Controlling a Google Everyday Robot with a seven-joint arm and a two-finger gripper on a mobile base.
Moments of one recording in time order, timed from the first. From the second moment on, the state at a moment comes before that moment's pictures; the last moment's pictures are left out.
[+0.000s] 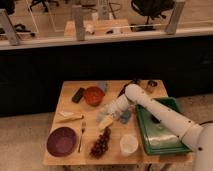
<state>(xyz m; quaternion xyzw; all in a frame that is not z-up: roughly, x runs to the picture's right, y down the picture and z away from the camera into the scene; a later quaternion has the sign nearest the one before) -0.027 0.171 0.809 -0.43 -0.36 0.20 0.80</state>
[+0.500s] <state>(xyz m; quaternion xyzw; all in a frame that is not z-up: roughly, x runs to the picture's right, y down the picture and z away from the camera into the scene) -0.058 0.182 0.799 -0.43 -0.42 0.18 0.78</state>
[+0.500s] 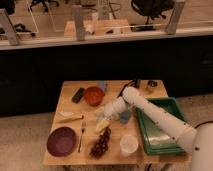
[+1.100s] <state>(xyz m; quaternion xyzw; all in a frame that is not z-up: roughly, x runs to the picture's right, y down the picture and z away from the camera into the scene) -0.089 0.194 0.802 -0.43 -0.41 0.16 0.79</state>
